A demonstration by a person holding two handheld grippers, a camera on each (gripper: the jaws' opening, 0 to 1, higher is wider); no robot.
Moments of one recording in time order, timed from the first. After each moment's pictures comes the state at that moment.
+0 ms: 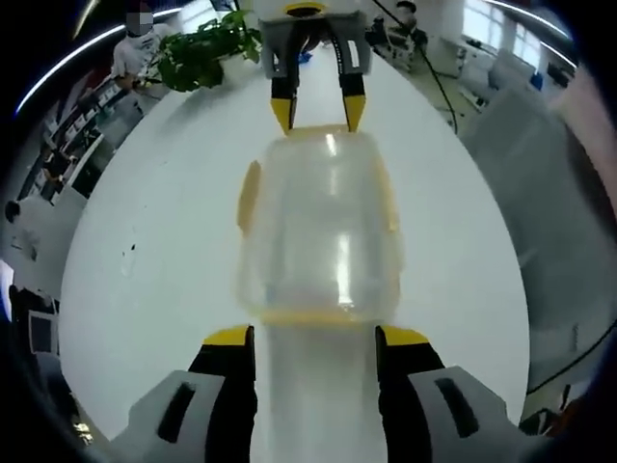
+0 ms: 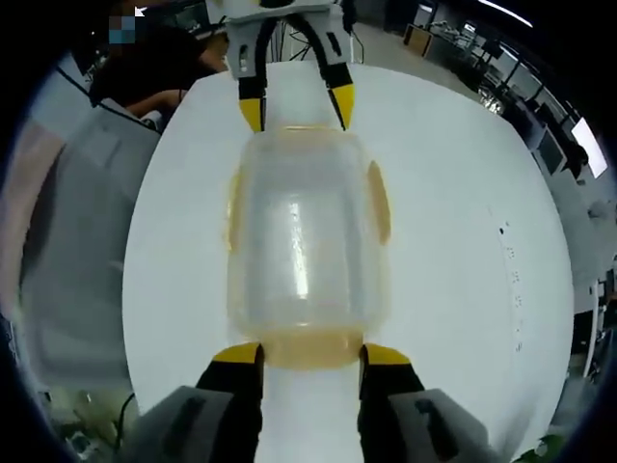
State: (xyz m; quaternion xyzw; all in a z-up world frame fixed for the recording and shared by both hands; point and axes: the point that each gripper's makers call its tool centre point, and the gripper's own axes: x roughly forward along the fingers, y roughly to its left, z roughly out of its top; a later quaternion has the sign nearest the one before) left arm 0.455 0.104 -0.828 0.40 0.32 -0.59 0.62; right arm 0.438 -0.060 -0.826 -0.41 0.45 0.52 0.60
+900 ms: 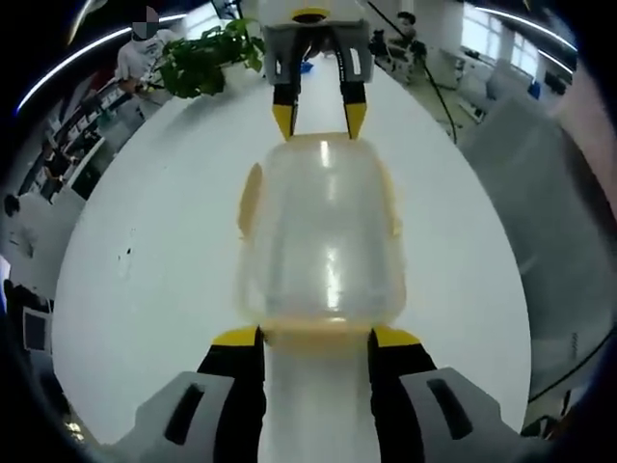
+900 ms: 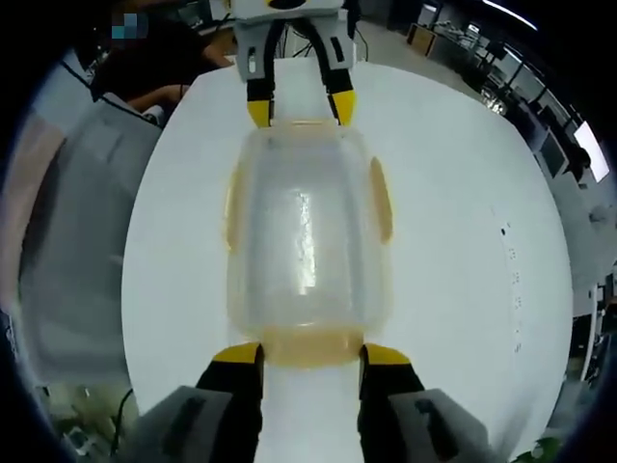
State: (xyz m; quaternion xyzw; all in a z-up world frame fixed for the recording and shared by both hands) left arm 0.453 0.100 -0.828 0.37 0.31 -0.61 0.63; right arm 0.436 -0.063 -0.826 -0.42 0.45 0.52 0.59
